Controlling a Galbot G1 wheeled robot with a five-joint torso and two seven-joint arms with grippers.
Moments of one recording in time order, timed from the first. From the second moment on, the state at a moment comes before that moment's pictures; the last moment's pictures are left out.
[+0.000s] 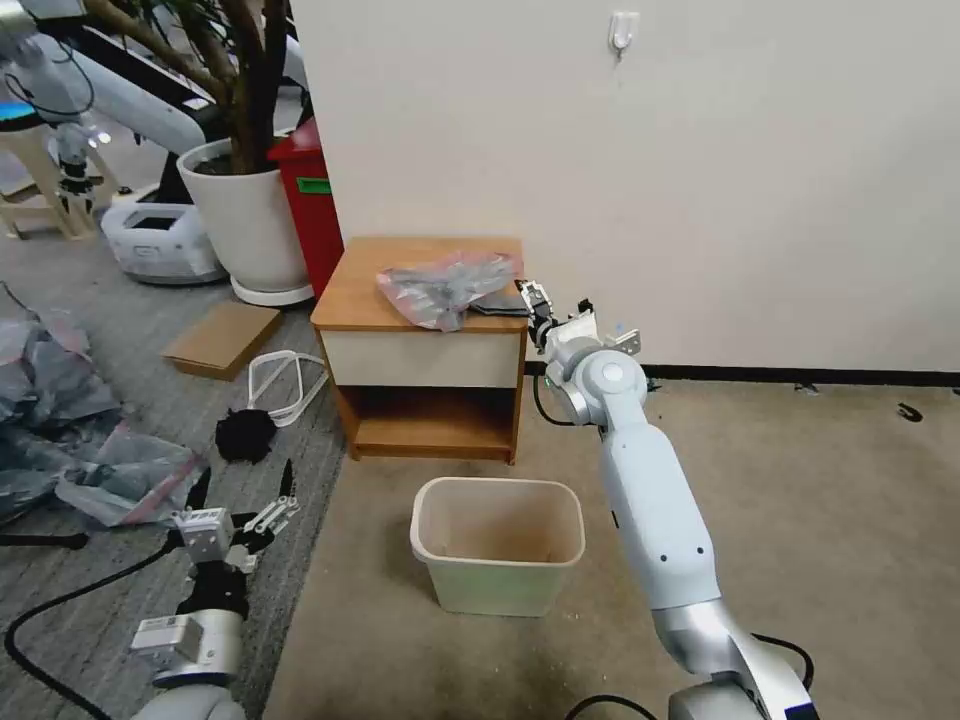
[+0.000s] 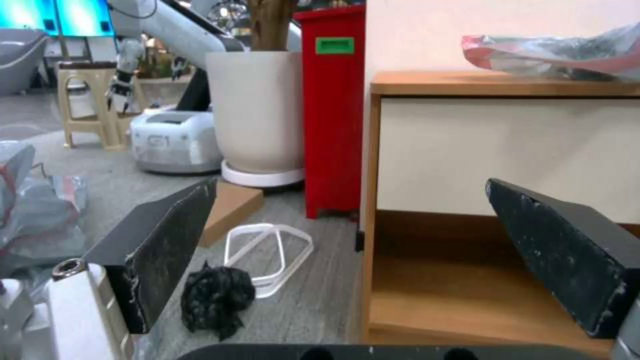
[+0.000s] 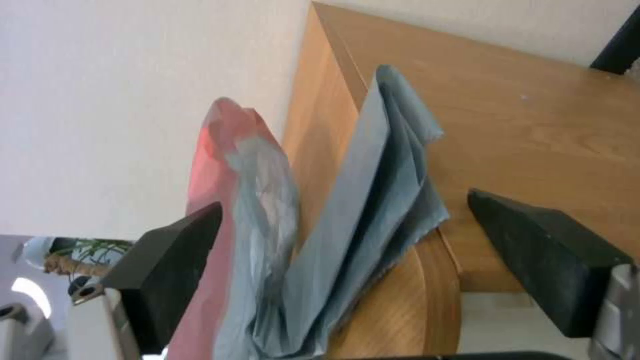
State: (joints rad) left arm 1.73 -1.40 -0.73 -2.10 -0.24 -0.17 -0.05; right arm -0.61 1.59 0.34 1.42 1.45 -0.21 0.50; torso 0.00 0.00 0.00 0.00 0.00
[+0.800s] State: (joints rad) left arm 1.73 -1.40 -0.73 -2.09 -0.23 -0.19 -0.05; right arm -0.59 1.60 0.35 1.39 1.42 -0.20 0.48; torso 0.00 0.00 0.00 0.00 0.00
